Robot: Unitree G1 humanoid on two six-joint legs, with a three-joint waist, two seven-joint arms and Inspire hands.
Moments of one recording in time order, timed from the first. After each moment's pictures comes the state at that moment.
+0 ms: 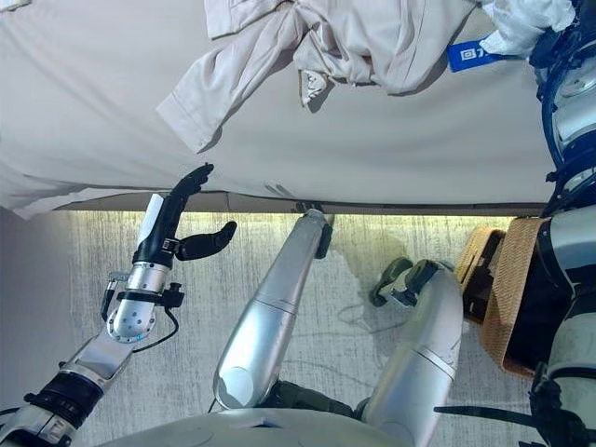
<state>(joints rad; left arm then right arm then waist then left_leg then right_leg) 0.01 0.66 -0.31 0.19 -0.04 -0.49 0.41 -1.40 -0.93 0.65 1.17 0.00 0.16 -0.16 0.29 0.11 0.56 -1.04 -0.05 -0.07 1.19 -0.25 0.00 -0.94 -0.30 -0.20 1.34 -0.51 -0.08</state>
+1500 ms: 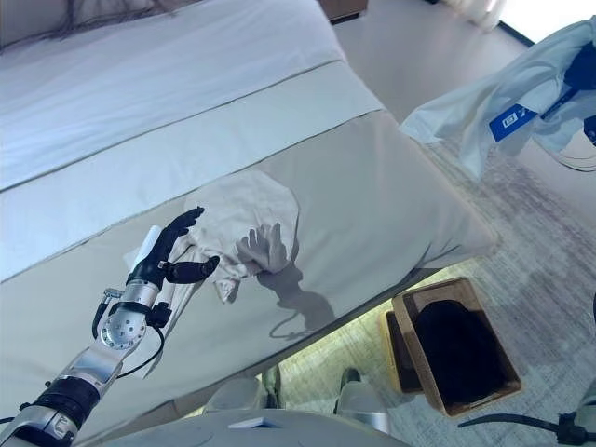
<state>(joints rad) -0.02 0.62 -0.28 0.50 -0.06 -0.40 0.26 -0.97 -1.18 0.33 0.82 0.06 -0.01 -0.13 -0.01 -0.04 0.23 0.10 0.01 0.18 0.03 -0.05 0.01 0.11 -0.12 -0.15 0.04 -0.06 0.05</state>
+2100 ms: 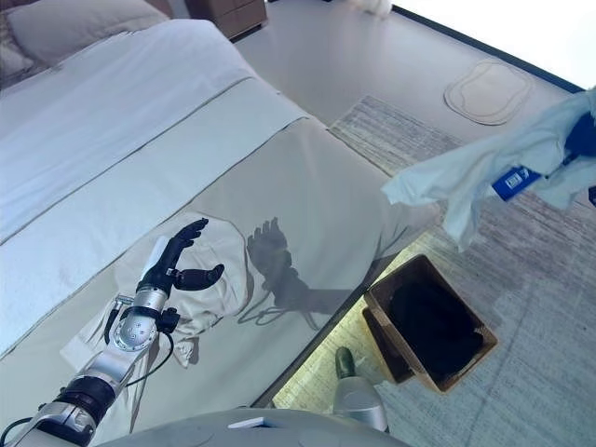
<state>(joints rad) -0.07 0.55 -0.27 0.62 -0.02 -0.42 0.23 -0.34 -1.17 -0.06 0.54 0.05 -0.01 -0.12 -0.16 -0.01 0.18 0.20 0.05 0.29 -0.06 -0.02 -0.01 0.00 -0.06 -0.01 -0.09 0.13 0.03</state>
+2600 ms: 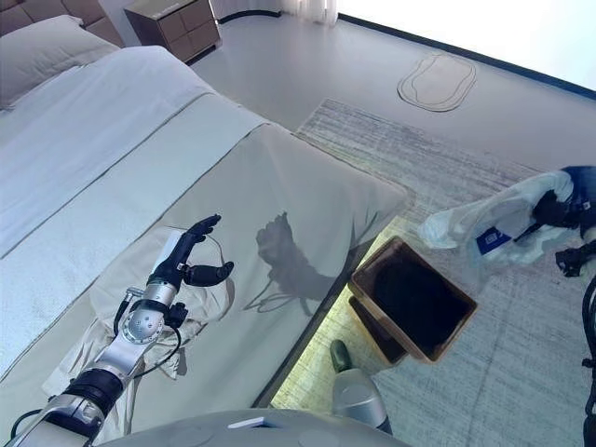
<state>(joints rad) -0.10 0.52 -0.27 0.62 0.00 -0.41 0.19 -0.12 -0.97 -0.16 0.51 0.02 -0.01 -0.08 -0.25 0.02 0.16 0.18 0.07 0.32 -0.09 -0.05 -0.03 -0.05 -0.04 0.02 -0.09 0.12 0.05</state>
